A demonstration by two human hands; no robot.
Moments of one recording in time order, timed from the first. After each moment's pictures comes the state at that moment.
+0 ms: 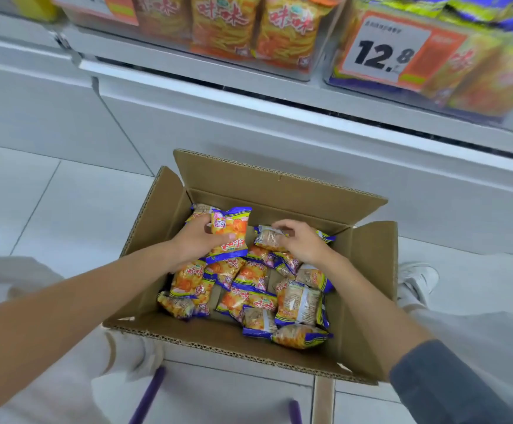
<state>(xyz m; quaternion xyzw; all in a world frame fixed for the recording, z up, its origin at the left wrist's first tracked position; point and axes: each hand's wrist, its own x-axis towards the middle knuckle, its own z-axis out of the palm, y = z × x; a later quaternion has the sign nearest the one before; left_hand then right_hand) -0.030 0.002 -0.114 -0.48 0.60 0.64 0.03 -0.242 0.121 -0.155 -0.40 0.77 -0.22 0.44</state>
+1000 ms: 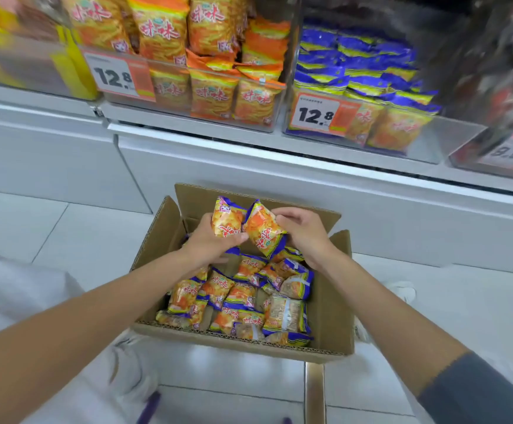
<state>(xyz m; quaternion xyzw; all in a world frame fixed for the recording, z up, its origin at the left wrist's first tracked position) -0.047 0.036 -0.036 -0.47 0.57 0.67 -0.08 -0.223 0.143 -0.021 -0.27 0.72 -0.50 0.39</state>
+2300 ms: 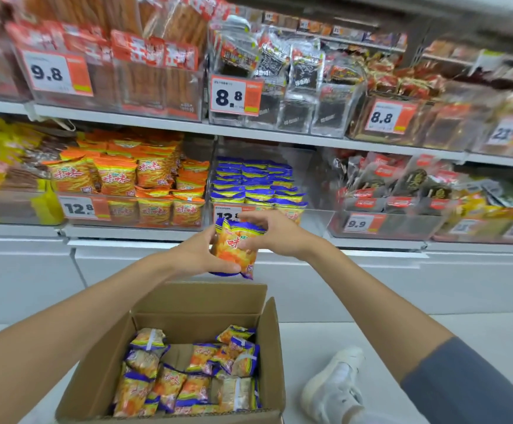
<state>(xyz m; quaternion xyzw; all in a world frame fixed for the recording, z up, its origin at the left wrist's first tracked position) -0.119 0.063 0.154 -0.22 0.81 0.54 -0.03 -0.273 0.193 0.200 -0.51 0.74 -0.33 0.27</state>
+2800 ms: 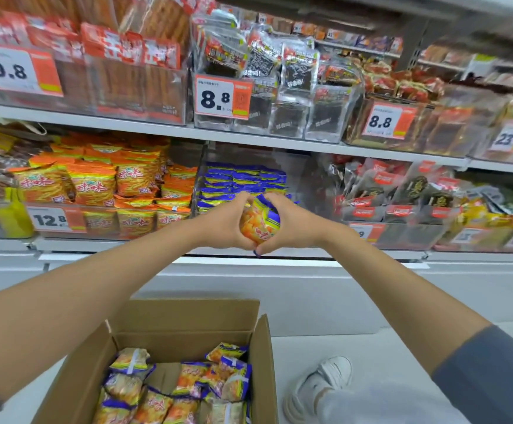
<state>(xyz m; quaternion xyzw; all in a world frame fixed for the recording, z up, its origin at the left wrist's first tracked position) -0.214 0.051 0.197 -0.10 0.93 0.36 -0.08 -0.342 0.185 0.216 -0.55 0.79 -0.21 0.15</state>
